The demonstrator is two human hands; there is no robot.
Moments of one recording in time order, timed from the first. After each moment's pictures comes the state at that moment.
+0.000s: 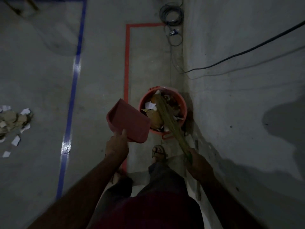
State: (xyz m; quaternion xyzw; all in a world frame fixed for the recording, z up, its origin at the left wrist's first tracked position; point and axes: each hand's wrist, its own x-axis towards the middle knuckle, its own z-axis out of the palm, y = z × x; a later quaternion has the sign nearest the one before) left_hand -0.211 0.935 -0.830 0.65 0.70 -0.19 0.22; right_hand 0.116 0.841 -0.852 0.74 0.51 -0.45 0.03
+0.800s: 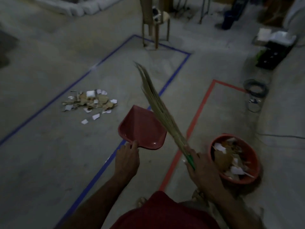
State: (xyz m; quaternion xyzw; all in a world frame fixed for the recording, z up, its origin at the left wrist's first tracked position) left_hand -0.531 0.708 -0.737 0.52 0.85 0.05 0.00; right_hand -0.257 0.808 -0.729 0.47 0.85 -0.22 -0.09
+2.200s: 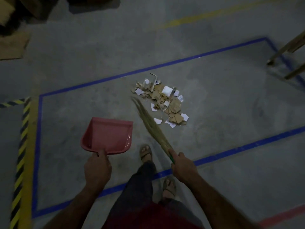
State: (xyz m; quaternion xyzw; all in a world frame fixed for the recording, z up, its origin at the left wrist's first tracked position) left_hand -1.085 0.680 -0.825 0.01 0.99 0.00 0.12; right_hand -0.994 0.994 -0.844 0.15 0.91 -0.22 0.31
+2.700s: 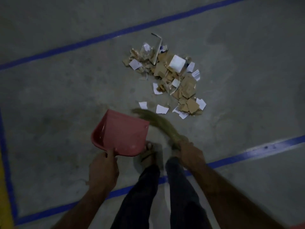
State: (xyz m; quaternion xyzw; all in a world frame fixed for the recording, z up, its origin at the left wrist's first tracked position) left_hand -1.245 0.728 -1.077 0.09 0.97 -0.01 0.24; right_hand -1.192 1.037 -1.113 0.21 0.86 -0.17 0.43
